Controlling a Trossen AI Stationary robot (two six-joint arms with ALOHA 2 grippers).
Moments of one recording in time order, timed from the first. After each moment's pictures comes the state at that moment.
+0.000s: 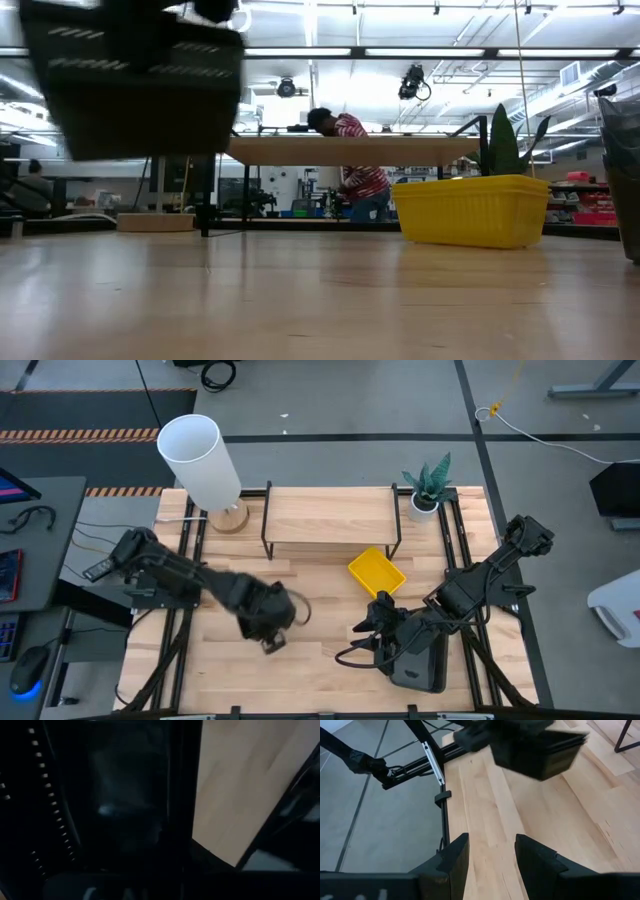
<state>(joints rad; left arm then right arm) -0.36 1.62 1.36 -1.03 0.09 -0.88 0.63 1.50 1.38 -0.55 0.42 0.79</state>
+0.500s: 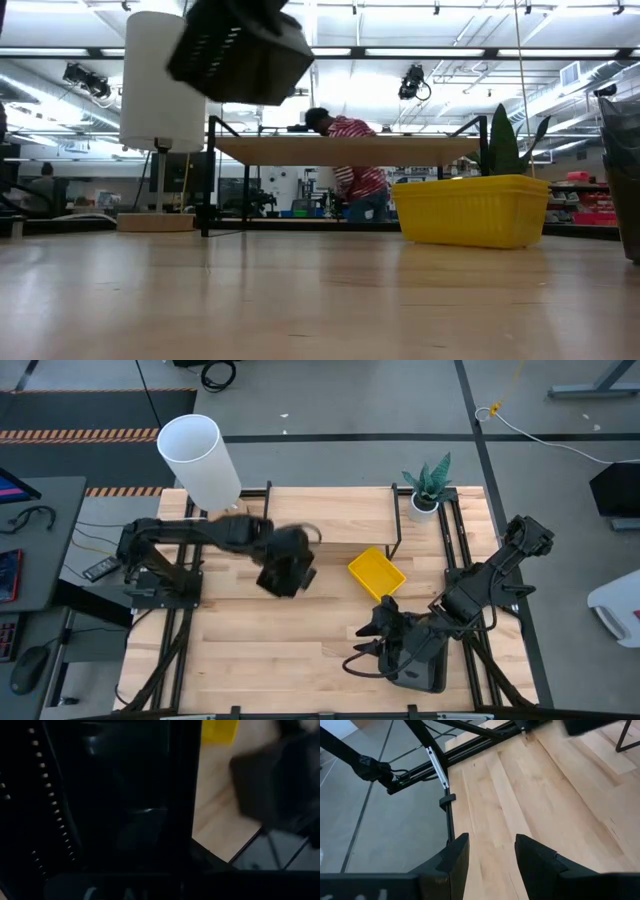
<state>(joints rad) -0.03 1.63 1.67 -1.09 0.06 -1.04 0.68 1.50 1.38 -0.54 0.48 0.84</state>
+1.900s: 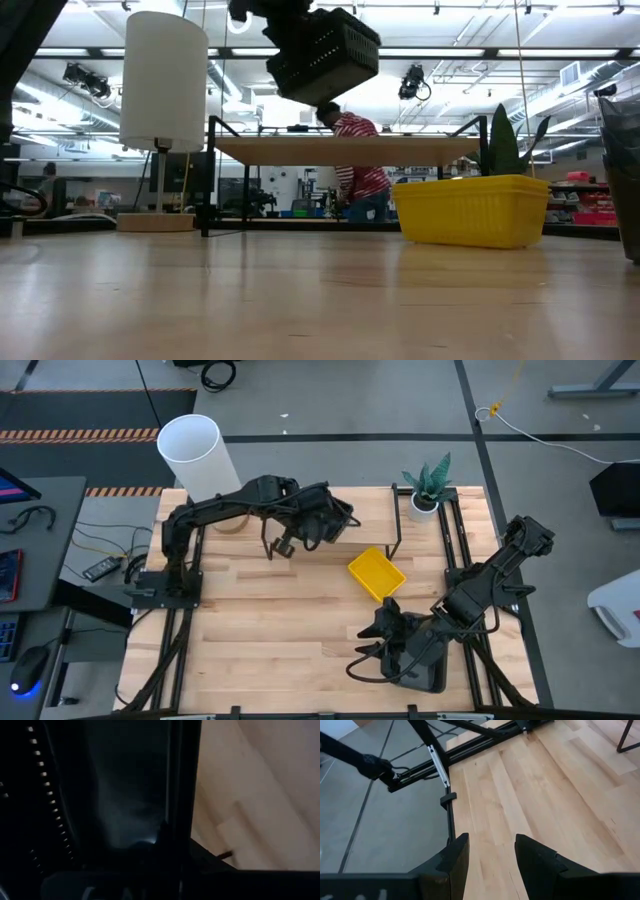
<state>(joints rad) 0.18 1.94 2.16 -1.41 -0.16 0.85 0.70 1.50 1.38 -0.55 0.49 0.84</state>
